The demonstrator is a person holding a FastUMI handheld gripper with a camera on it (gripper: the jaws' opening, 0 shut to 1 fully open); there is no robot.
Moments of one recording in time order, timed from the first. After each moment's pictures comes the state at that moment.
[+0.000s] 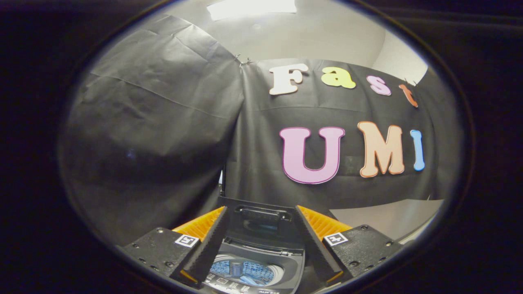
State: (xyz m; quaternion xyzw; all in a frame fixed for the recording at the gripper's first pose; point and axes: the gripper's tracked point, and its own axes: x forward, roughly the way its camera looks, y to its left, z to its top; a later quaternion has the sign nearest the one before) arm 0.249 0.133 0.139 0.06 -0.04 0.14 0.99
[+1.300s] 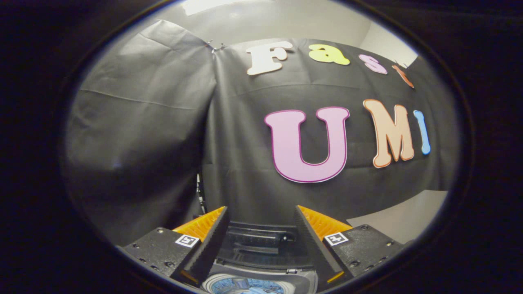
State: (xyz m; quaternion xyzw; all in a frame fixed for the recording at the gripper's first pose) arm 0.316 0.143 0.128 0.10 0.03 0.08 0.99
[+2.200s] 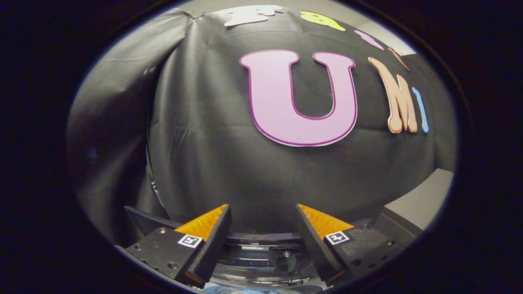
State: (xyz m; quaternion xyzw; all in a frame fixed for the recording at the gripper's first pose) arm 0.341 0.142 0.070 0.09 0.13 0.02 0.99
